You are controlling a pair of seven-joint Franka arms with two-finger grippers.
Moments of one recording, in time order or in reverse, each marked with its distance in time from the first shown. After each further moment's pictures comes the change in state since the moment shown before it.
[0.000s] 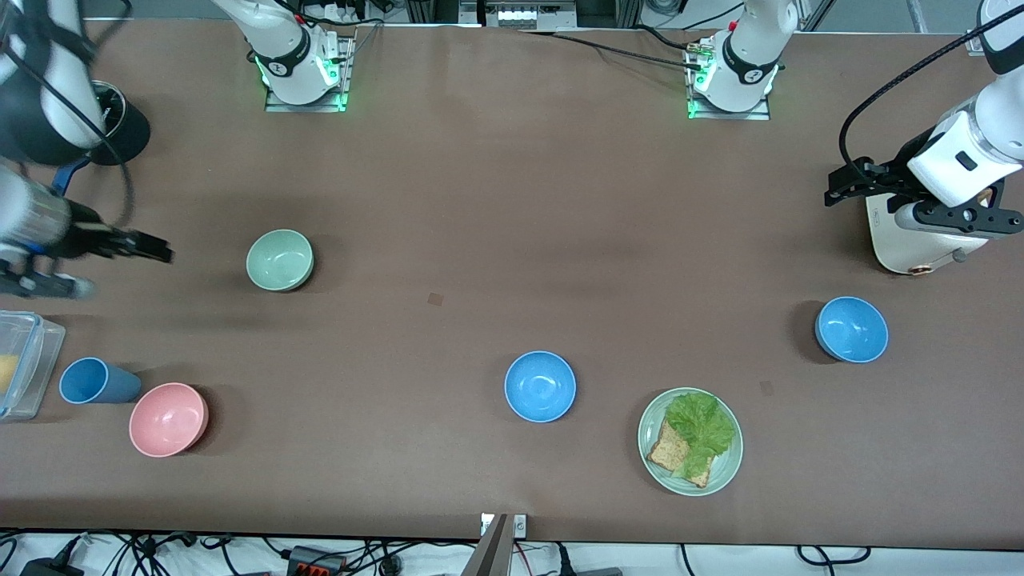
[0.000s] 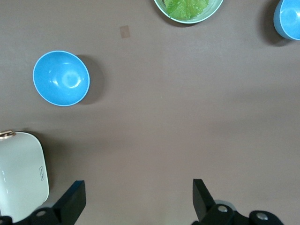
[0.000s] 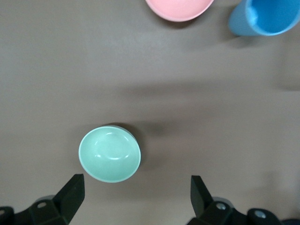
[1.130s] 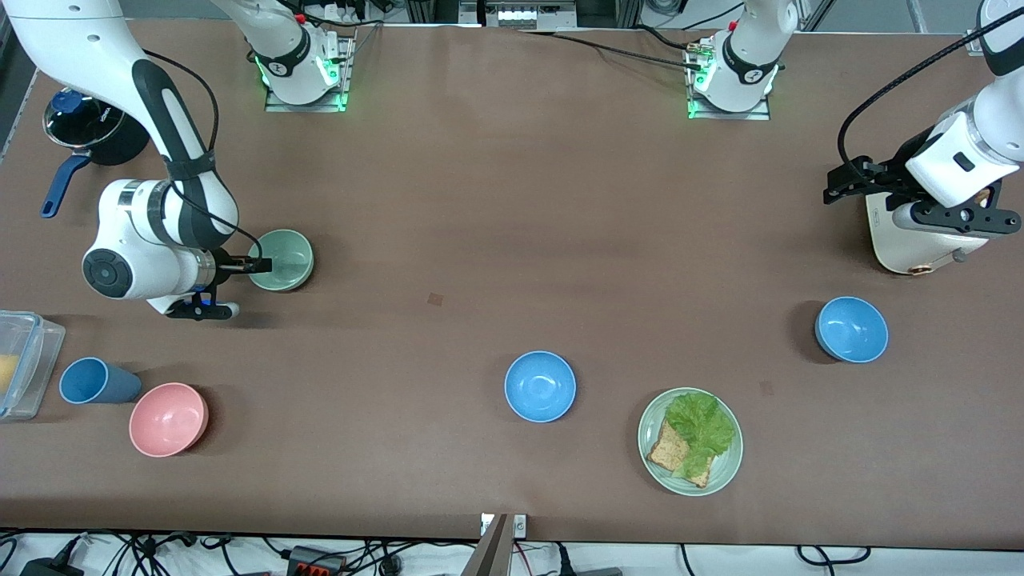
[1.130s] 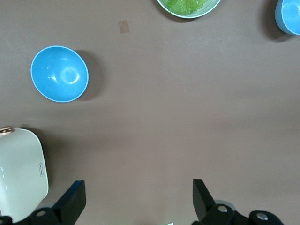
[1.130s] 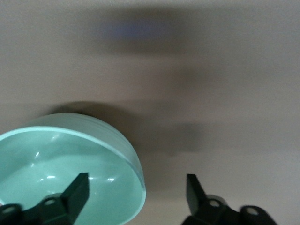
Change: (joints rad) left arm 0.000 0.001 0.000 0.000 0.000 -0.017 0.000; right arm 0.026 0.241 0.004 -0.196 -0.001 0.180 0.000
